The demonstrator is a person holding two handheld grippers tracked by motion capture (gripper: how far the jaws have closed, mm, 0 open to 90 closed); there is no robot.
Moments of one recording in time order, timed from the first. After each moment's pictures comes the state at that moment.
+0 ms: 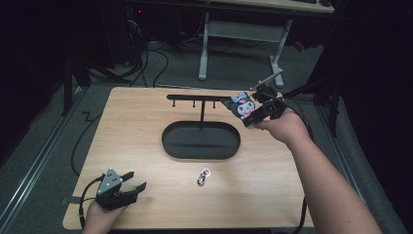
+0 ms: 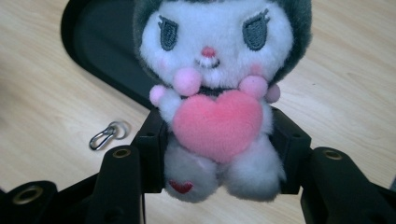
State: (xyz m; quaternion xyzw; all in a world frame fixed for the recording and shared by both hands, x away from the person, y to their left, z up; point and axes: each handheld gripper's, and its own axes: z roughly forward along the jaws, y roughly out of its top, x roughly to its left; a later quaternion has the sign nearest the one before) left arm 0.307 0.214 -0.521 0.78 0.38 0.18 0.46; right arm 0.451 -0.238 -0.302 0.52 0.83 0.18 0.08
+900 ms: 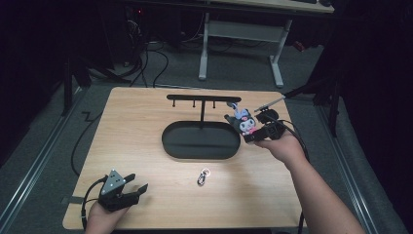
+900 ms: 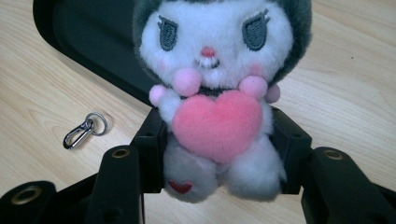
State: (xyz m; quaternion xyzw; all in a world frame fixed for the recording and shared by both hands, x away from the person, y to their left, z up) left arm 0.306 0.209 -0.528 0.79 0.39 0.17 0.44; right arm 0.441 -0.265 -0.381 0.53 0.82 0.22 0.06
